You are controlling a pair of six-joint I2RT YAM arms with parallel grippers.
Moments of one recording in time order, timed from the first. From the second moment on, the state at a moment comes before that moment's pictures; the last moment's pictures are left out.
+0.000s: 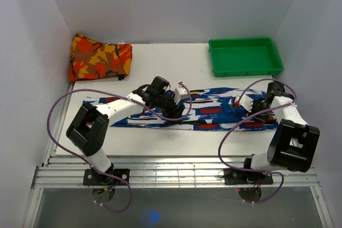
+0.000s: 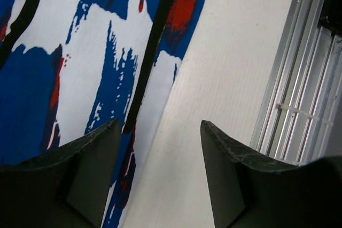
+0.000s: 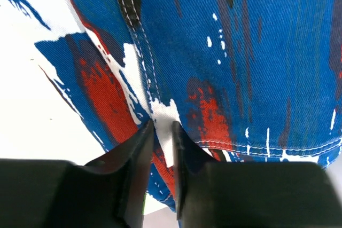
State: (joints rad) left arm -0.68 1.67 1.09 -0.30 0.62 0.24; right arm -0.26 1.40 0.86 -0.78 -0.30 -1.55
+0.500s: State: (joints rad) left arm -0.73 1.71 1.04 -0.20 0.48 0.18; right arm -0.25 1.40 0.86 -0.78 -0.30 -1.55
